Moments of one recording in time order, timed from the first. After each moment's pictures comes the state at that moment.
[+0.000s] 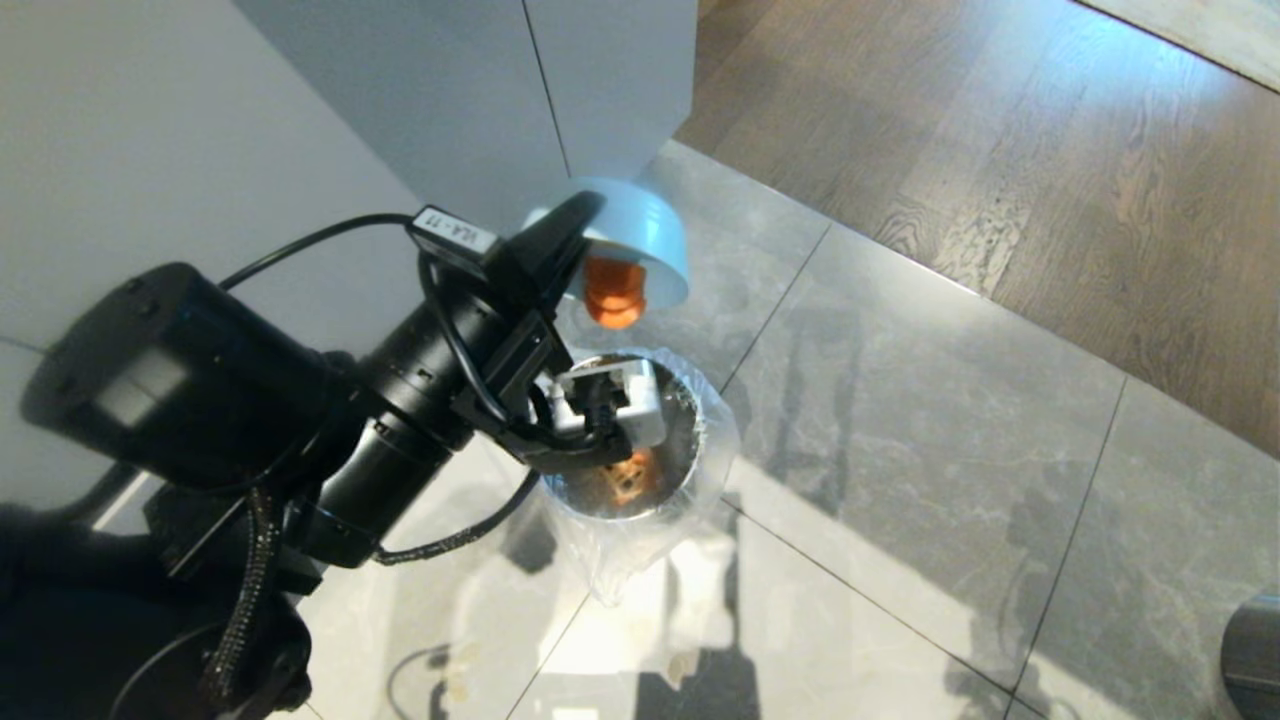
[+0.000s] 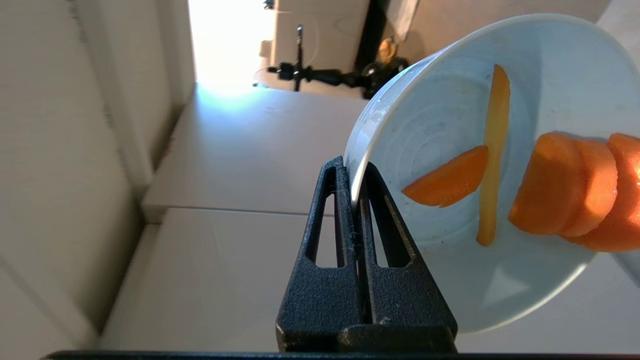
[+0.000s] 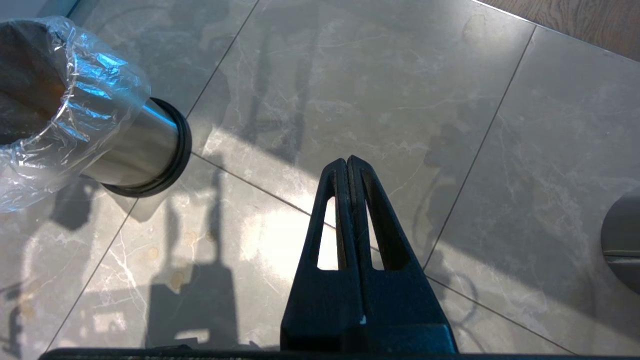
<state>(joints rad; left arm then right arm) -0.73 1.70 -0.67 -1.52 0.05 1.76 0.00 0.00 0.00 -0.01 -0.06 0.11</state>
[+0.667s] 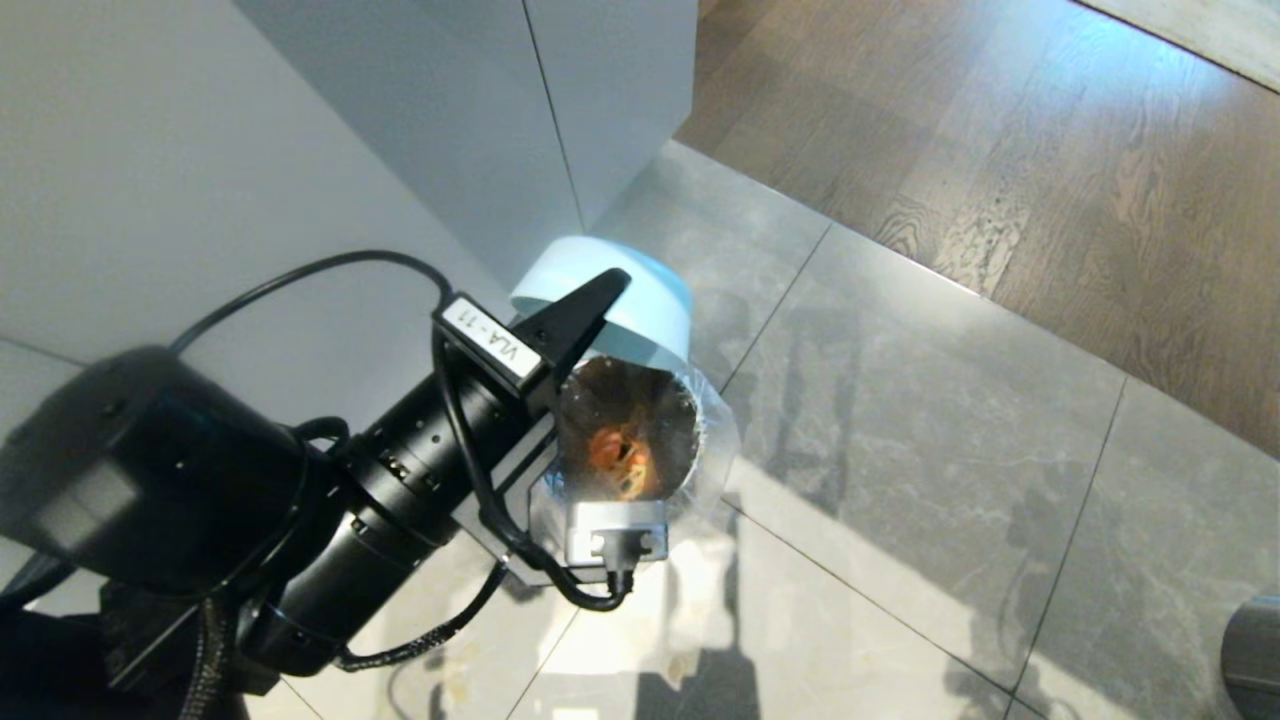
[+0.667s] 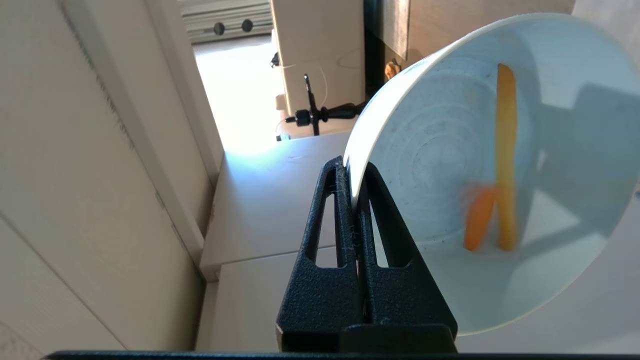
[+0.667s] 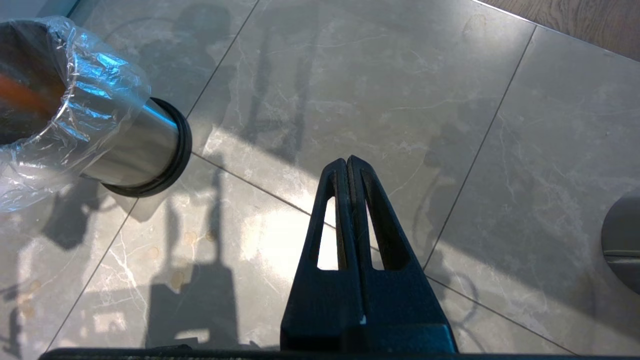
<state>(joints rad) -0.81 1.65 -0.53 -1.52 0.04 2.06 0.00 0.00 0.00 -0.01 -0.06 0.11</state>
